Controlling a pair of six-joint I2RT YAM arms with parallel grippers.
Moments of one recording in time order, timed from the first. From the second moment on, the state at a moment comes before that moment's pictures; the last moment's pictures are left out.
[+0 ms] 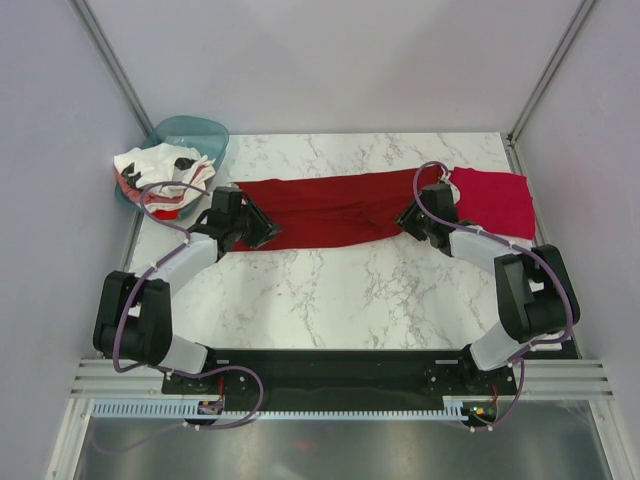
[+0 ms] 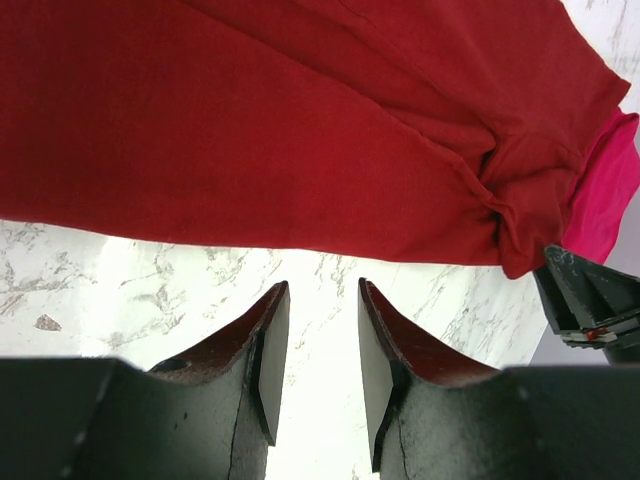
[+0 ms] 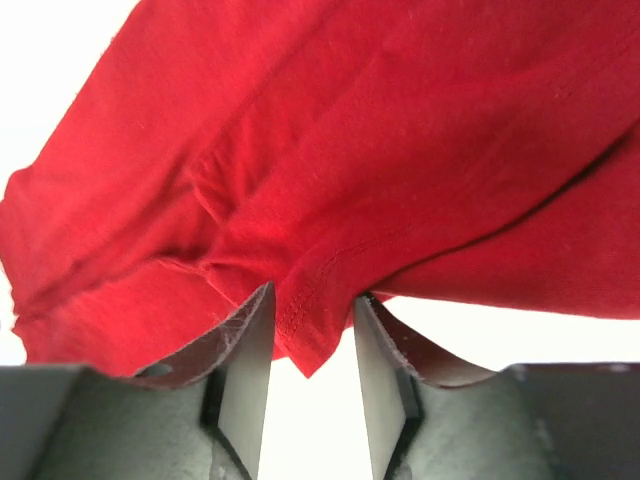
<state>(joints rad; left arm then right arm) -0.24 1.45 0.84 -0.15 0.19 -0.91 0.24 1.60 0.85 0.05 0.01 0.84</state>
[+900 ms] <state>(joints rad) -0.24 1.46 0.84 -0.15 0.19 -0.90 0.25 1.57 0.80 0.07 -0.03 0.84</state>
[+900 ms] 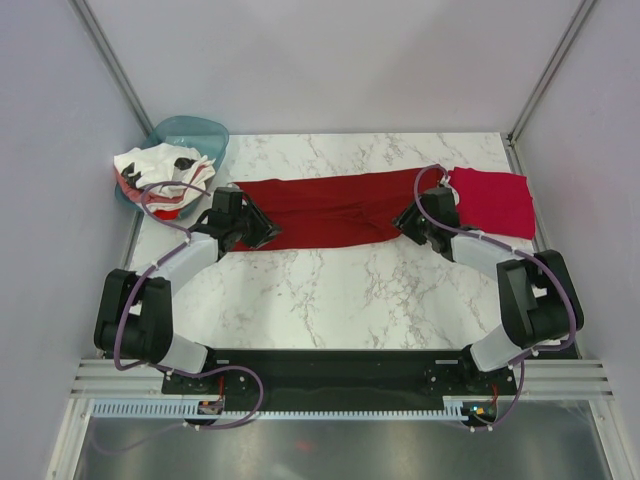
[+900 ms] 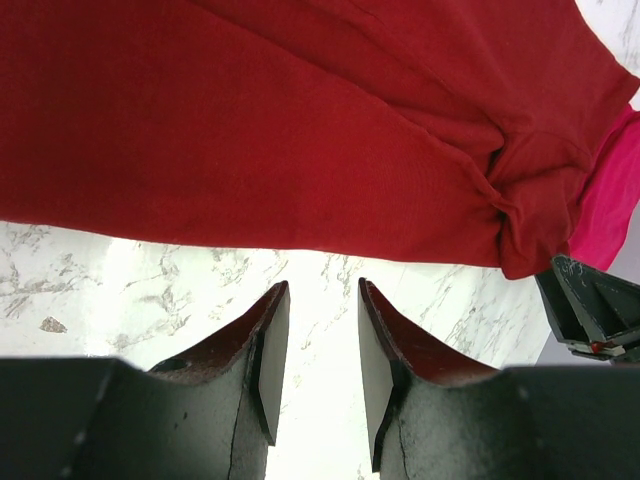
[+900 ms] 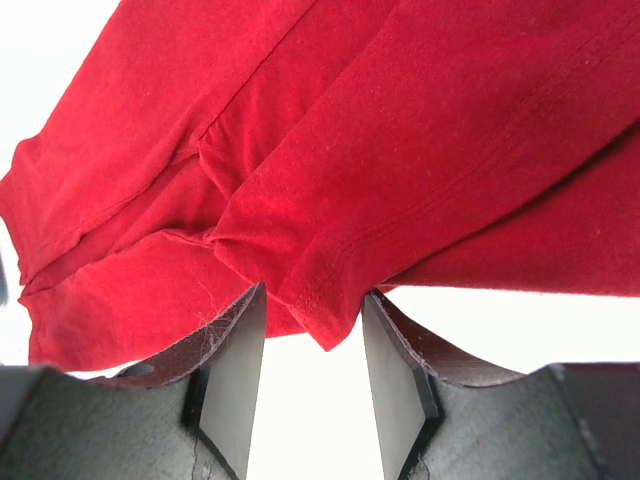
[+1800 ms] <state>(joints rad) -0.24 1.46 0.84 -0.16 0.19 -0.90 0.25 1.59 0.79 0.07 -0.01 0.83</state>
